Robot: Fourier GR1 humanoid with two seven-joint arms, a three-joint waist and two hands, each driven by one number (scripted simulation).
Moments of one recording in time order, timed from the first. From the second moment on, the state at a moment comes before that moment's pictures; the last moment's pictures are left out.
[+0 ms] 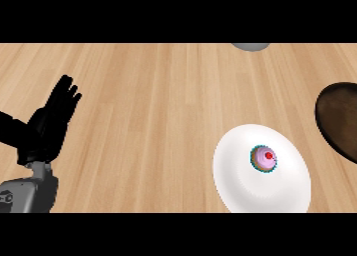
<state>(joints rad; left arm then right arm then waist) -0.19 0.16 0.08 -1.61 0.10 0.06 0.27 -0.49 -0.57 -0.56 -0.95 0.92 0.00 -0.45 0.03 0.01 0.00</state>
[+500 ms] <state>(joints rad) -0.17 0.15 0.08 -1.60 0.11 0.05 0.25 -0.60 -0.62 -0.57 -0.51 0.96 -0.08 -0.45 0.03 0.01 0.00</state>
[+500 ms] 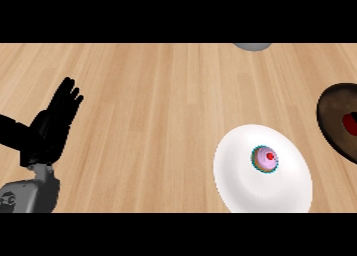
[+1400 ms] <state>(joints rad) -0.18 0.15 0.09 -1.61 0.09 0.06 0.25 -0.61 -0.86 -0.87 -0.21 0.61 0.27 -0.71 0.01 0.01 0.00</state>
